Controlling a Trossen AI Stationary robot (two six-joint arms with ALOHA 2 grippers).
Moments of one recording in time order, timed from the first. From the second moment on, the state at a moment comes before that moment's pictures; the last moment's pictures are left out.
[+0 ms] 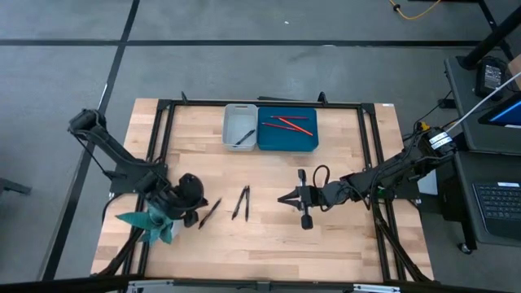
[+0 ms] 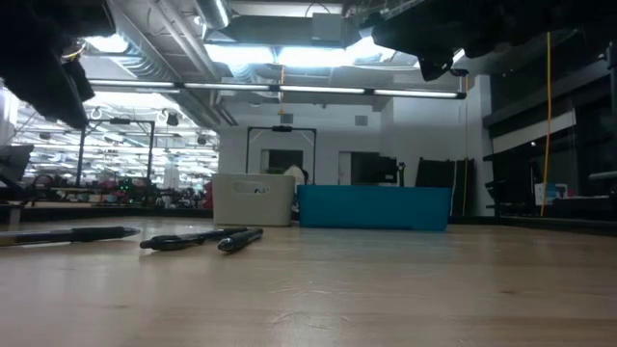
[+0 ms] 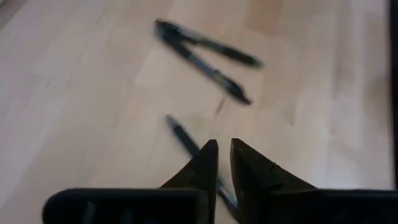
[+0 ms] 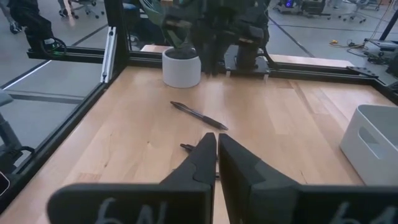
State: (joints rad) left arm -0.67 1.05 0.59 -0.51 -0.46 -0.95; right arm 0.42 1.44 0.62 0.59 0.35 0.05
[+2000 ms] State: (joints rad) left arm -0.61 1.46 0.59 -0.38 -0.11 -1.05; right arm 0.42 1.44 0.62 0.58 0.35 0.04
